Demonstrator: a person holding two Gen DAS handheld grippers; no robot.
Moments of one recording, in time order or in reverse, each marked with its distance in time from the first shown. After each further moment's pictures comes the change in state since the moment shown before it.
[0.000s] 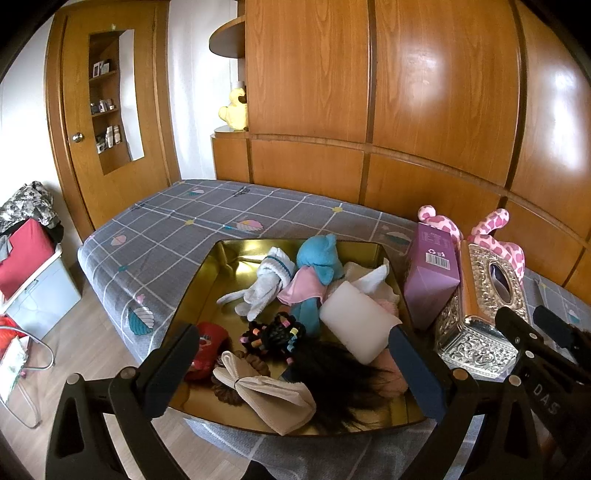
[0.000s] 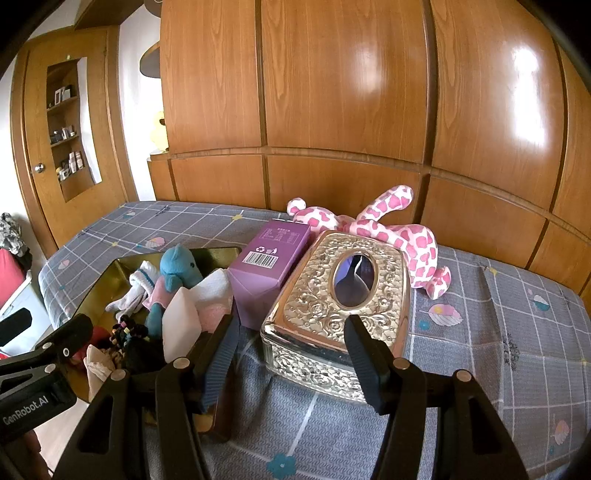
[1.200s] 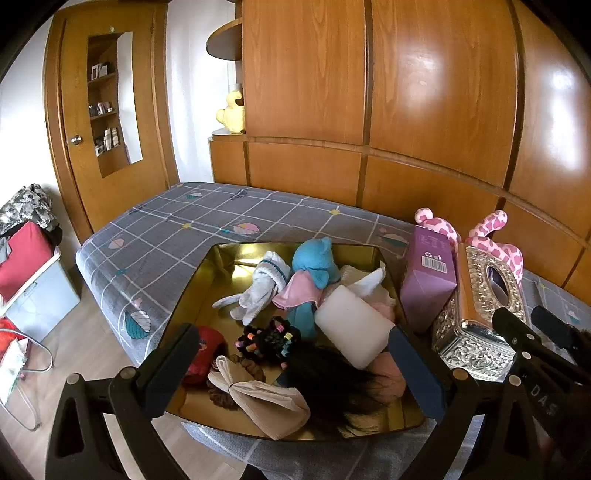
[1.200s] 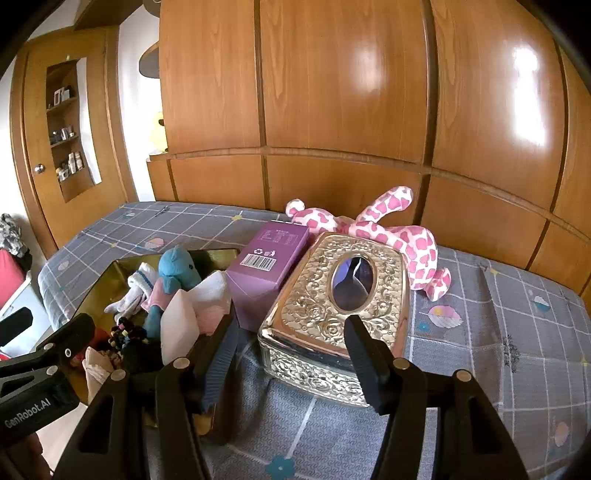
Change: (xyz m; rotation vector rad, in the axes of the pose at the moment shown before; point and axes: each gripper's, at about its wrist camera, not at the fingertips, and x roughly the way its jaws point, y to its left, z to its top) left arm -0.001 -0.006 0.003 0.002 -0.008 -0.003; right arm 0.002 -0.002 0.003 -0.002 -0.001 -0.003
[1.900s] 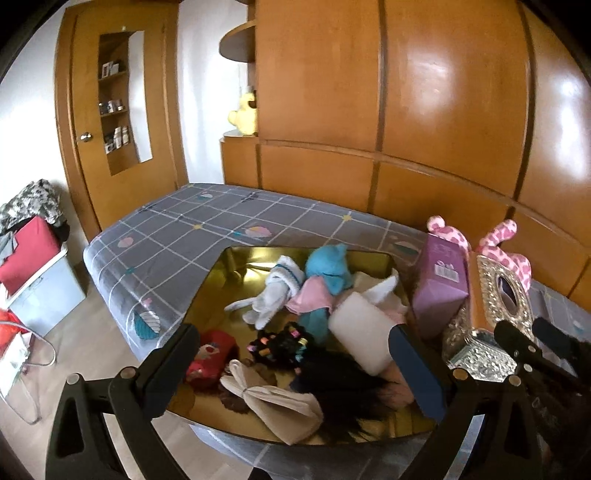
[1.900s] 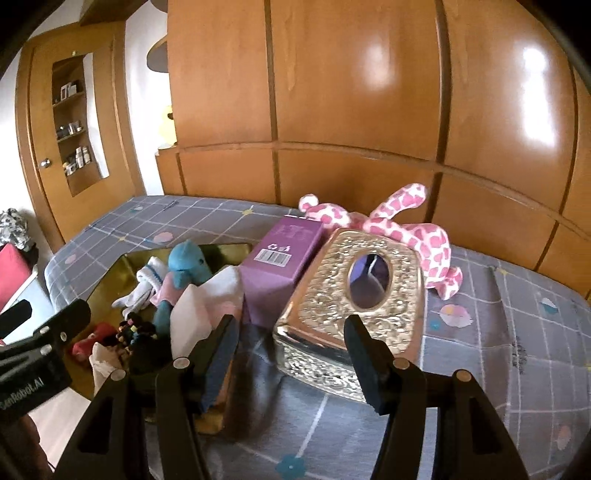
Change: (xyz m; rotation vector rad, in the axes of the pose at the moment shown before) left arm 0.001 0.014 0.003 -0.033 -0.015 0.030; right arm 0.003 0.005 0.000 -0.017 0.019 0.034
